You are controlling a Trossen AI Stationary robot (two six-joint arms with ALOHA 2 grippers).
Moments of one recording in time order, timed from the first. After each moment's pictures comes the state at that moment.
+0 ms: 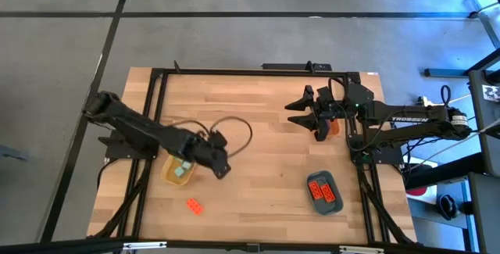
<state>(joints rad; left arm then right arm) -0.35 1.48 1.13 -0.75 -0.37 -1.00 -0.15 0.95 0.68 0.33 -0.27 0.31</state>
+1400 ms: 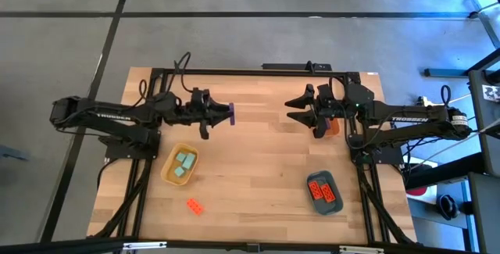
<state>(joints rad) 0.08 1.01 0.60 0.54 -0.04 -0.41 -0.15 0.95 0.68 0.34 -0.20 0.36</state>
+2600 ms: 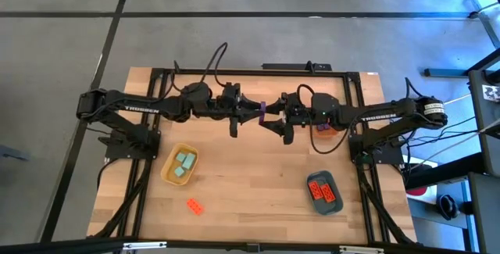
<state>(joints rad) 0.11 1.39 0.97 0.53 0.09 -0.33 -0.06 1.32 0.78 0.55 -0.08 0.38</state>
